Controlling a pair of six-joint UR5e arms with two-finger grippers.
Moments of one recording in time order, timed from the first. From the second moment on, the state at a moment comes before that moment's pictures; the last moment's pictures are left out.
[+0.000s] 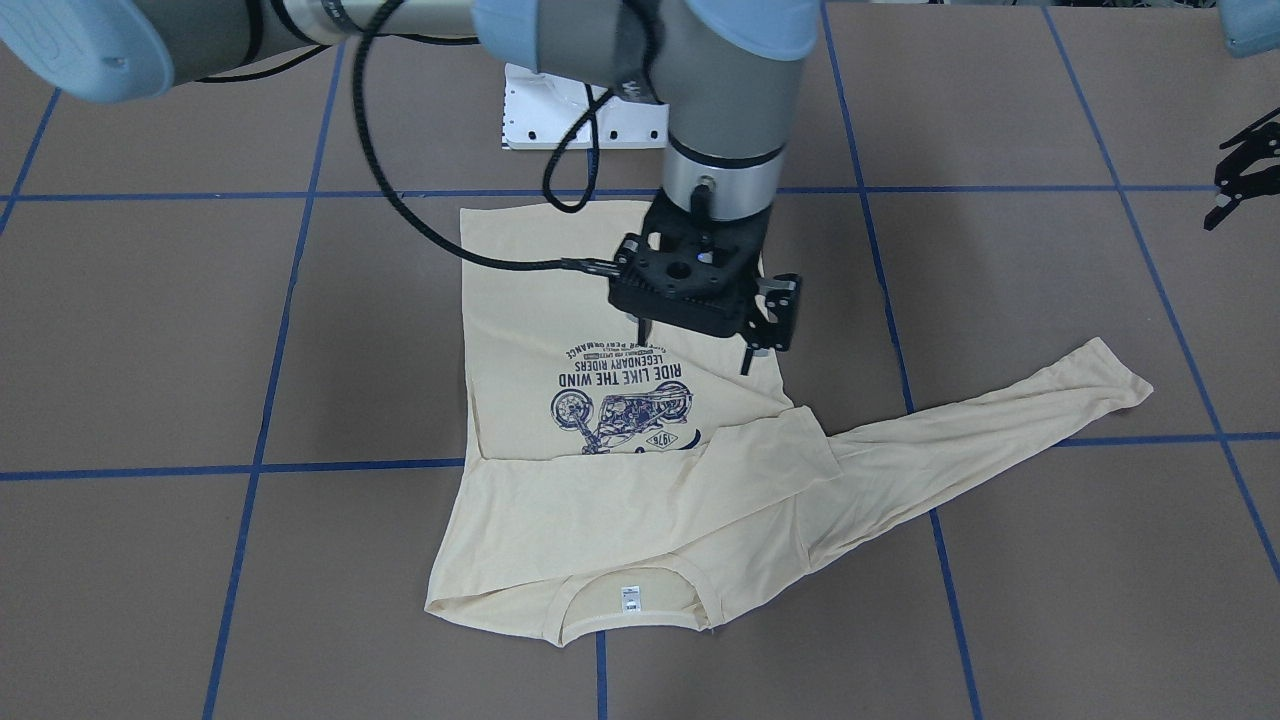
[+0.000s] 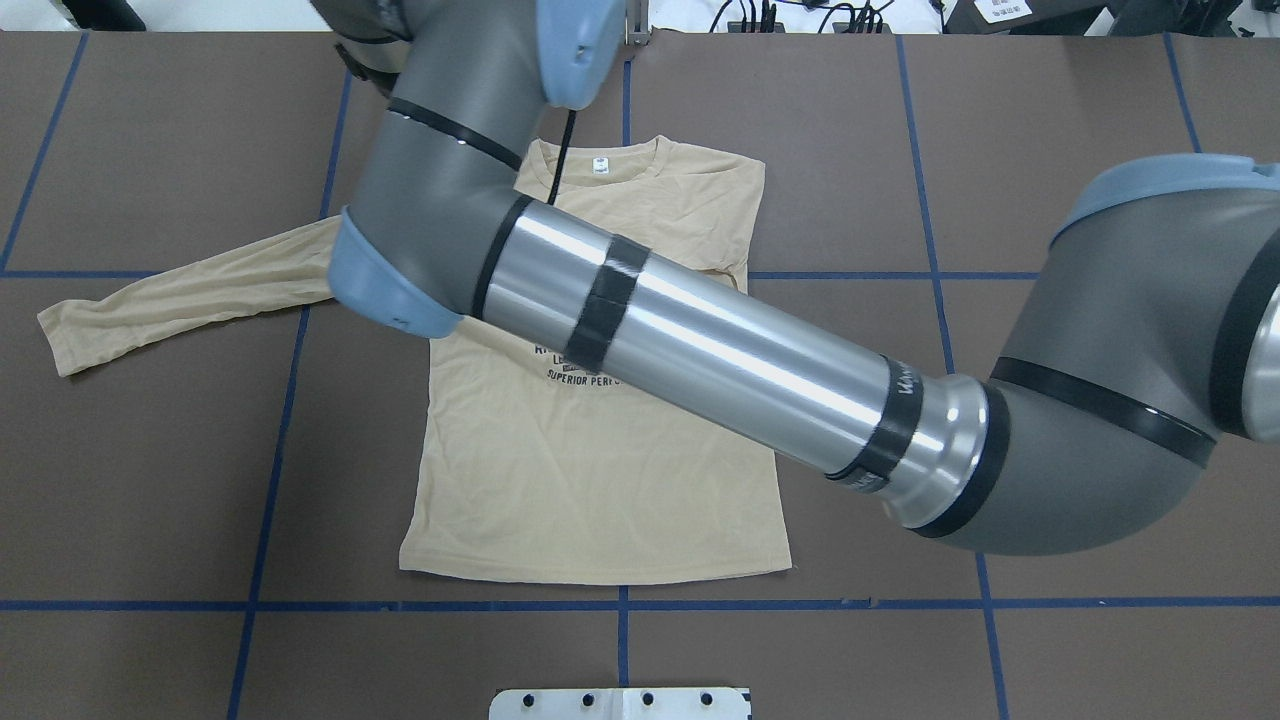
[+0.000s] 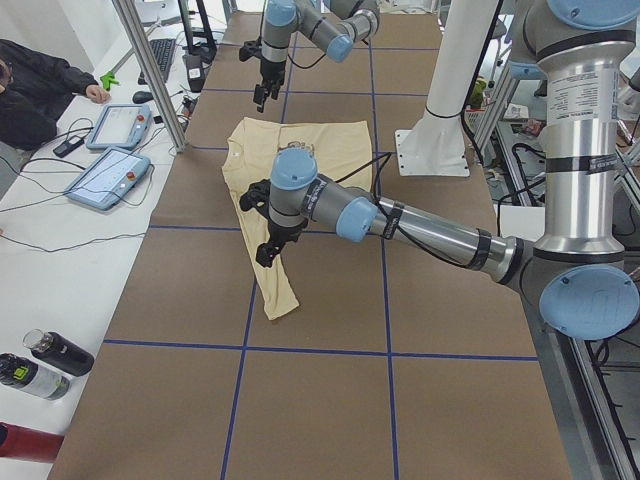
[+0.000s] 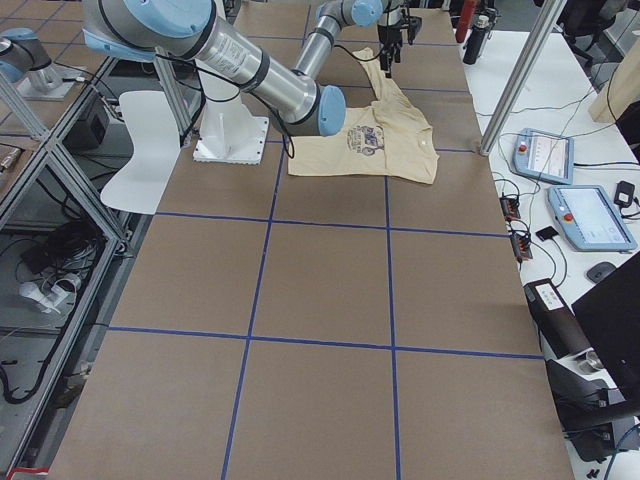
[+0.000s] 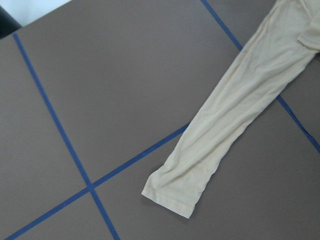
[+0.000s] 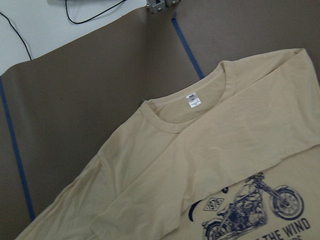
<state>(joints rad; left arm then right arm) -1.37 -1.49 -1.93 -1.79 -2.36 0.15 0.68 -0.39 1.39 -1.80 1.81 1.46</state>
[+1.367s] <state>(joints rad) -1.03 -1.48 -1.48 -2.48 -2.12 -0.21 0.95 -1.28 2.13 -1.81 2.08 0.80</state>
